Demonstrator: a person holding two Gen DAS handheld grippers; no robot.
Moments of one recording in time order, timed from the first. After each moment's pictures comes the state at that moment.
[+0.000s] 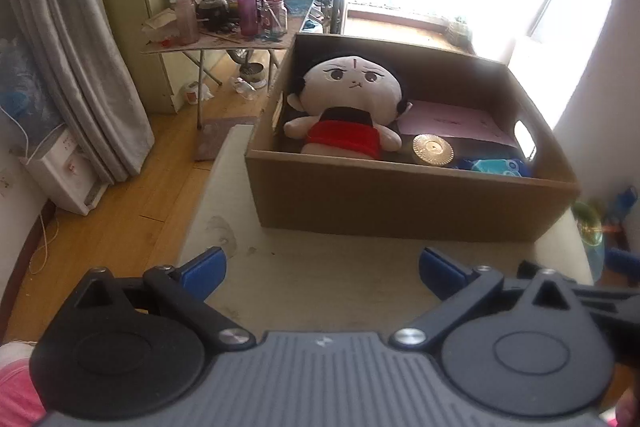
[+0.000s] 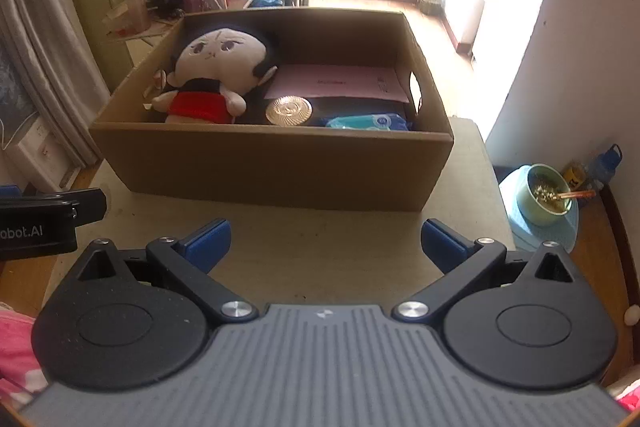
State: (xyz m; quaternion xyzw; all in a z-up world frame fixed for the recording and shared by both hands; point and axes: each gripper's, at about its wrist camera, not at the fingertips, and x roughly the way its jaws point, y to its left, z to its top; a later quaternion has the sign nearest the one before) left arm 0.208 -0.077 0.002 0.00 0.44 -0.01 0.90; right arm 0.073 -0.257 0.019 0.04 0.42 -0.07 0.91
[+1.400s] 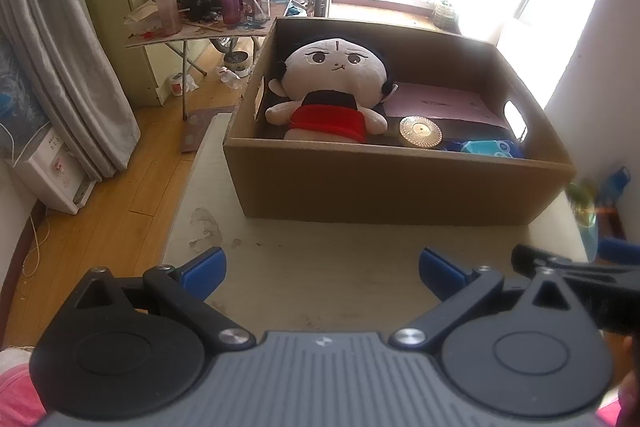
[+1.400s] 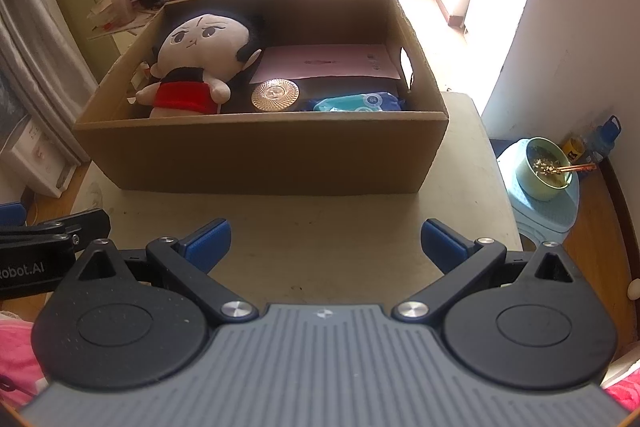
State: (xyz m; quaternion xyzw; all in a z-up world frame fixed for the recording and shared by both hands) left arm 0.212 -0.084 -0.007 0.01 0.46 -0.03 0.89; right arm 0.089 -0.267 0.011 0.06 0.44 -0.08 0.89
